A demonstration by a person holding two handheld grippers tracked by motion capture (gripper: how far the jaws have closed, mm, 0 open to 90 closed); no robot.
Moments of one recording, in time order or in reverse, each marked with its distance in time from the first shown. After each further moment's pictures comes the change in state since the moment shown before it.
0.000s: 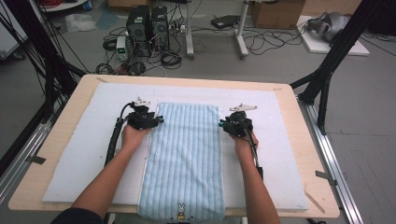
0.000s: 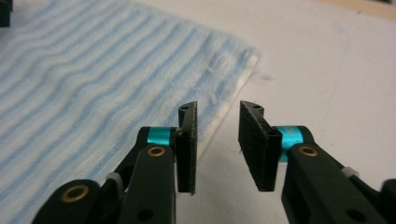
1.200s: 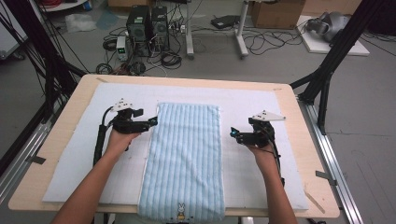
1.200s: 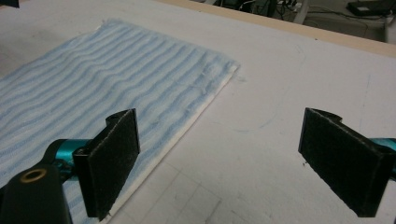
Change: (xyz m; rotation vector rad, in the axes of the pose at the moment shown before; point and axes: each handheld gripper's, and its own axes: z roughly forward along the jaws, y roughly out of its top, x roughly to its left) left arm 0.005 -0.002 -0.050 -0.177 -0.102 -0.043; right arm -0.018 -0.023 -0.068 -0.127 0.051 -0.003
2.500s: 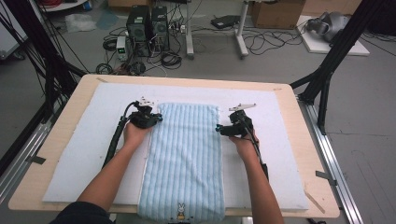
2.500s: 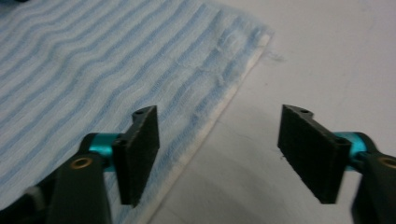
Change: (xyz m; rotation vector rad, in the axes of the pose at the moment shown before) left arm 0.001 -0.007 0.066 0.243 0.118 0.110; right arm 0.013 0.016 0.080 0.237 -0.004 0.001
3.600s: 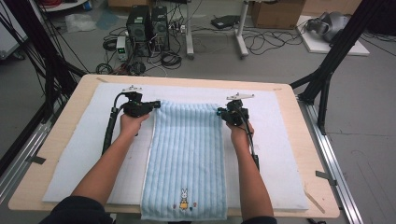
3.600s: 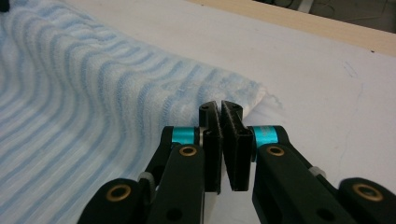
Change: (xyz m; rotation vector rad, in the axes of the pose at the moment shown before) left arm 0.023 0.024 -0.024 -0.162 -0.173 -0.196; right arm -0.004 0.029 0.007 -0.135 0.008 0.014
